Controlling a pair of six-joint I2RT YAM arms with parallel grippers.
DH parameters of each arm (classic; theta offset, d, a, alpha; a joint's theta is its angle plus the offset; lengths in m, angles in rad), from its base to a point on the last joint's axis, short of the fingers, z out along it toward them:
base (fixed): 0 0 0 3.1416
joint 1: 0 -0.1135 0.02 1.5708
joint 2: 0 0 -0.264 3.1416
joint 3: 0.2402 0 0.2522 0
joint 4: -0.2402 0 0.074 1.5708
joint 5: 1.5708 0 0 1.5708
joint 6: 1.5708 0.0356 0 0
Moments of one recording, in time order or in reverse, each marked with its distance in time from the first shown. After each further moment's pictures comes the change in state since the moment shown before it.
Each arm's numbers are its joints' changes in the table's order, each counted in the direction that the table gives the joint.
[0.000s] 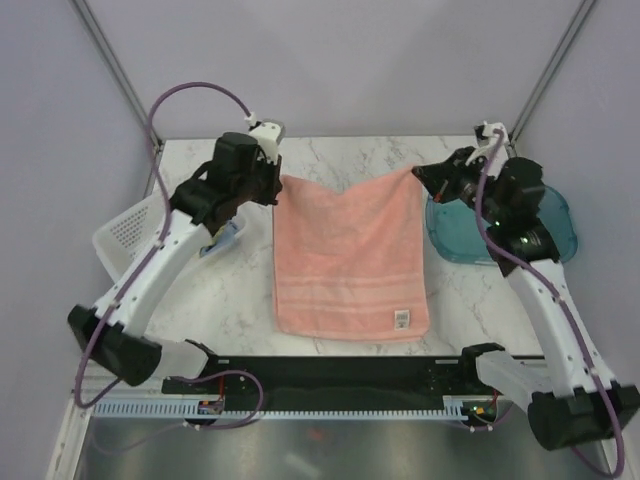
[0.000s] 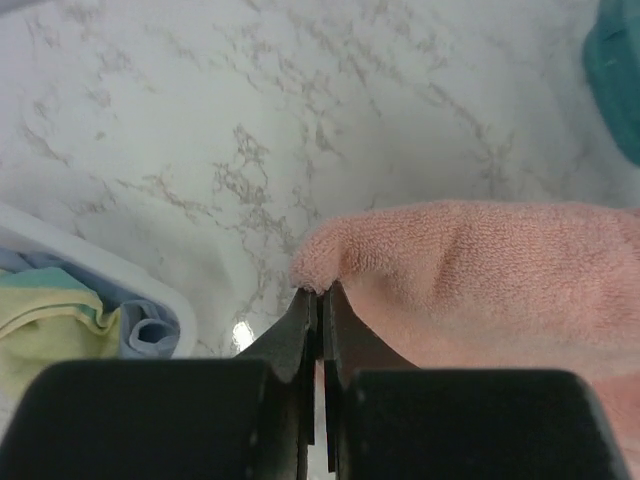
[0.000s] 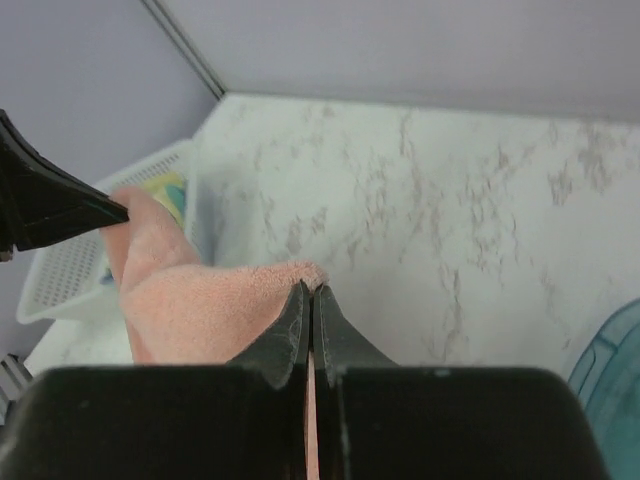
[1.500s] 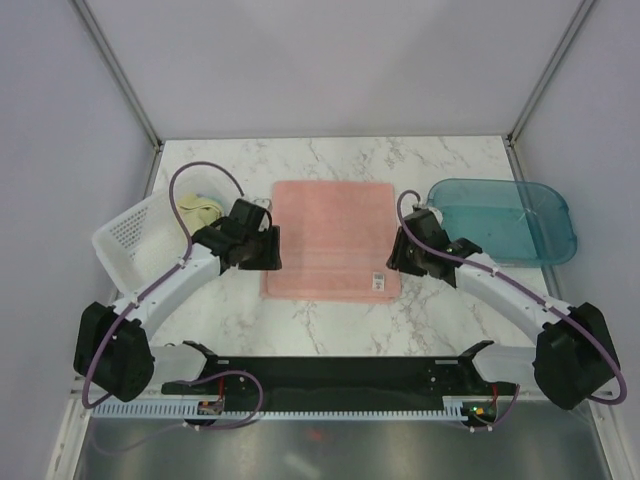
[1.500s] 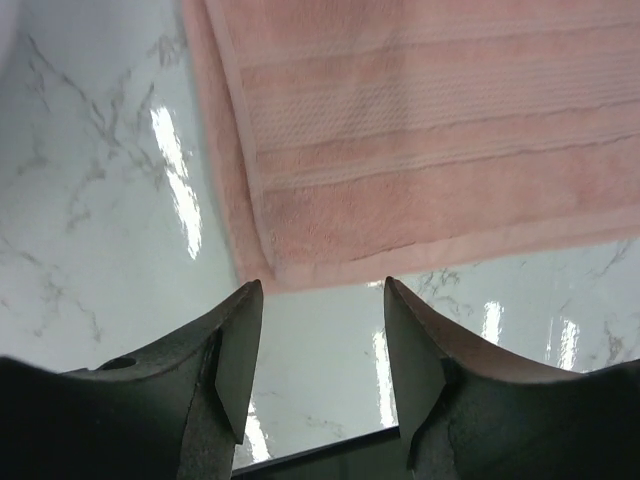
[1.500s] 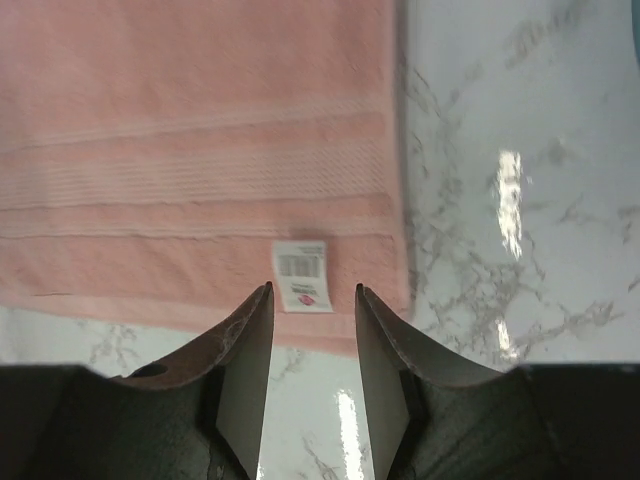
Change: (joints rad) left arm -0.031 -0.022 -0.517 0.038 0.037 -0.286; right arm -0.362 0.284 -0.258 -0.299 0.546 0.320
